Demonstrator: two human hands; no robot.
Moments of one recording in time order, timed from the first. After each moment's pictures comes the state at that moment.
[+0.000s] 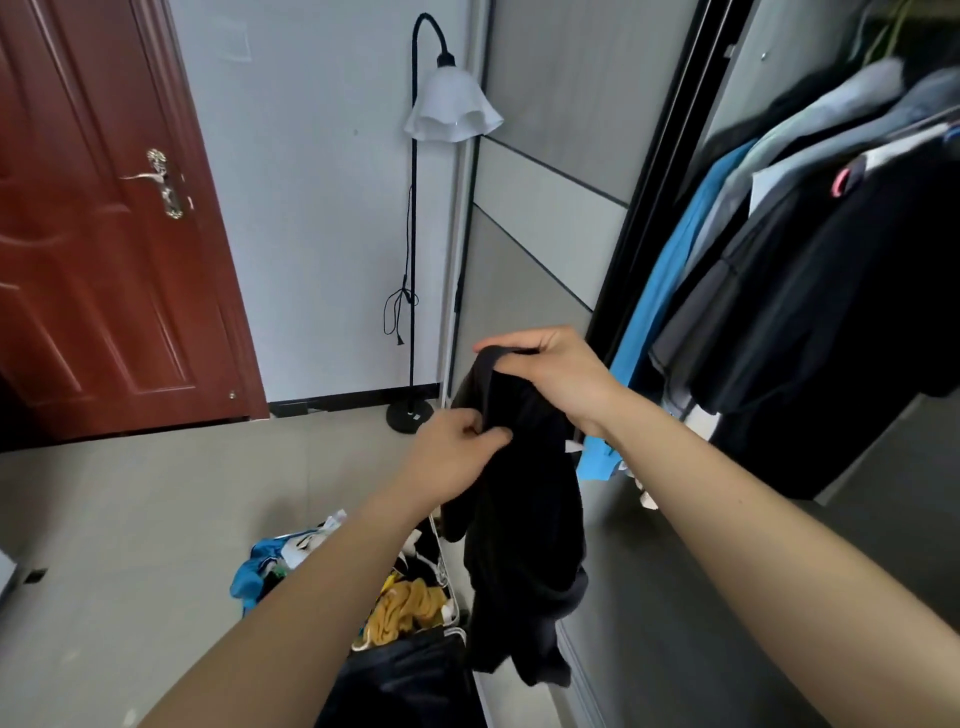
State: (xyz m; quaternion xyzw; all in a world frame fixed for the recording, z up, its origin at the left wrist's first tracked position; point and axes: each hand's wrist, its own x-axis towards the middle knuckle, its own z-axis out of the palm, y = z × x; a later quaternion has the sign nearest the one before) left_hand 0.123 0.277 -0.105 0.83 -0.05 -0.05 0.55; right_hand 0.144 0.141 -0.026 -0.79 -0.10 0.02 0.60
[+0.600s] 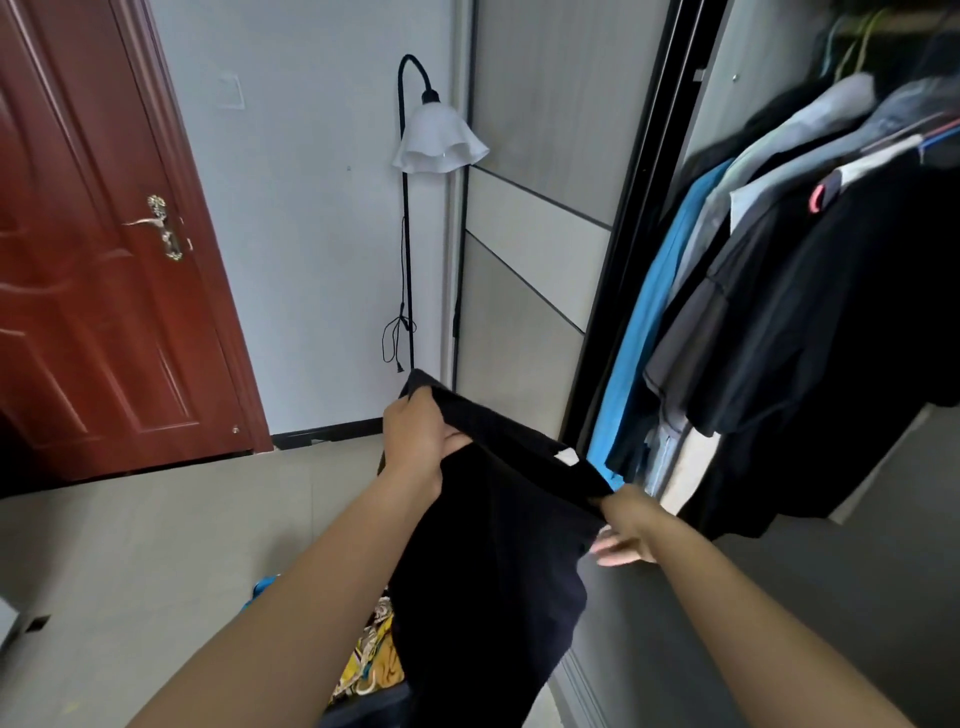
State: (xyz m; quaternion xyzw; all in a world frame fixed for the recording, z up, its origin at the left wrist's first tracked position) left_hand 0.149 0.254 -0.058 0.53 0.19 0.03 0.83; right_hand 0.157 0.030 -0.154 -0.80 0.29 0.17 0.49
